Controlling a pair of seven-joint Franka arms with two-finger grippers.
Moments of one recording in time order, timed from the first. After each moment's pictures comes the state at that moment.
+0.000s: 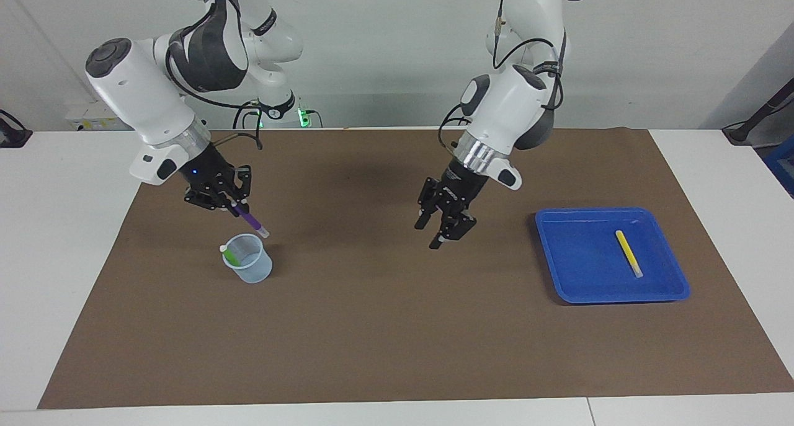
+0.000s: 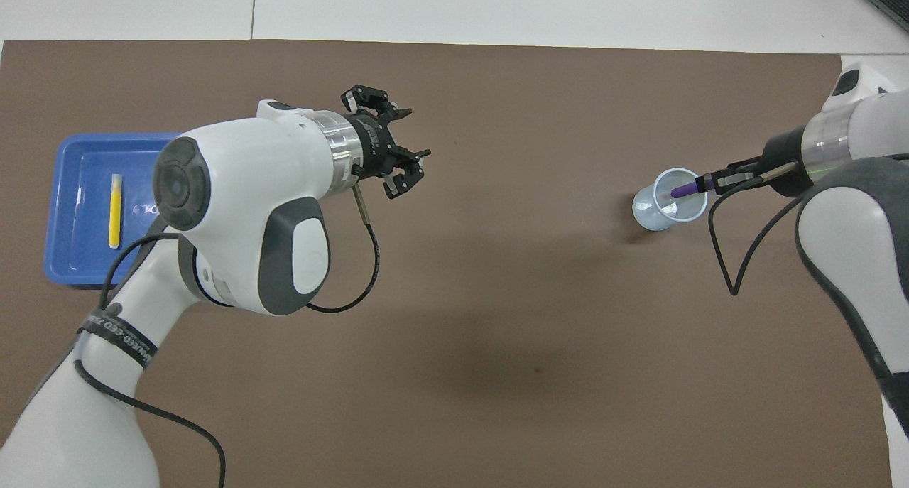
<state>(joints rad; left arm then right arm) -0.45 0.24 -0.04 -1.77 -0.47 2.59 -2.07 -0.01 0.09 0.01 -1.77 0.19 1.93 -0.33</state>
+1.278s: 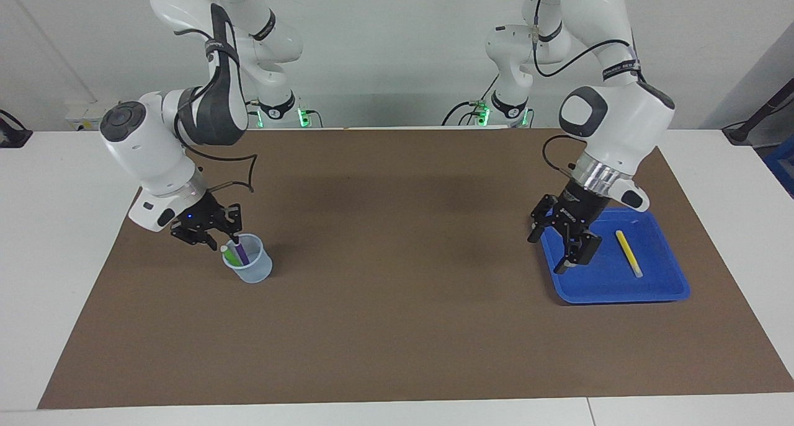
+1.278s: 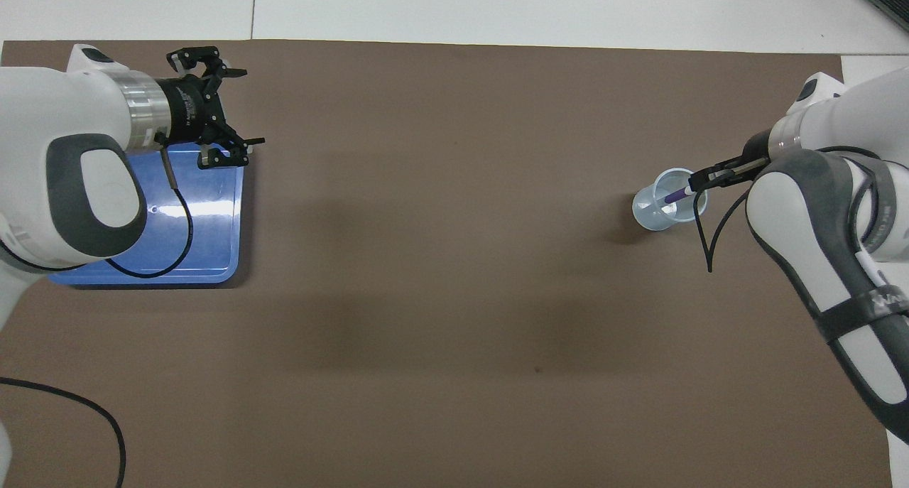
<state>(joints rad) -0.12 0.22 -0.04 -1.78 -0.47 2.41 -1.46 -0.03 0.23 0.01 -1.77 0.11 2.05 -0.33</state>
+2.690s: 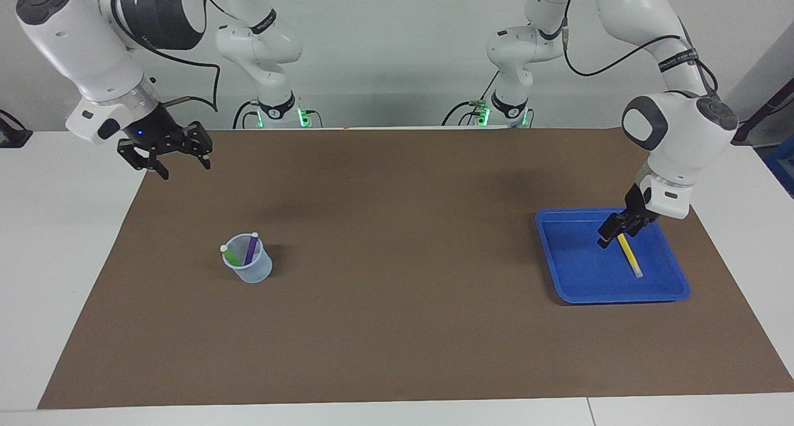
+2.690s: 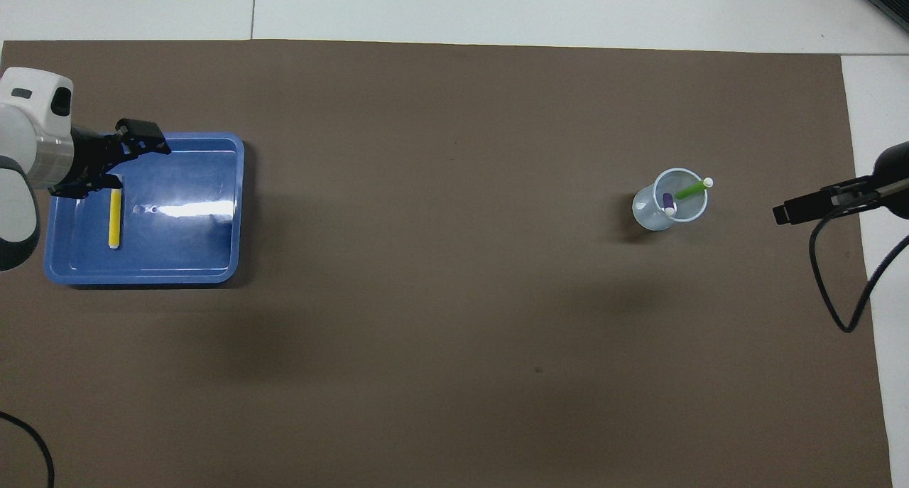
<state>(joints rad) 0.13 0.22 -0.03 -1.87 -0.09 2.21 -0.07 -0.10 0.02 0.01 -1.65 0.04 1.63 -0.32</state>
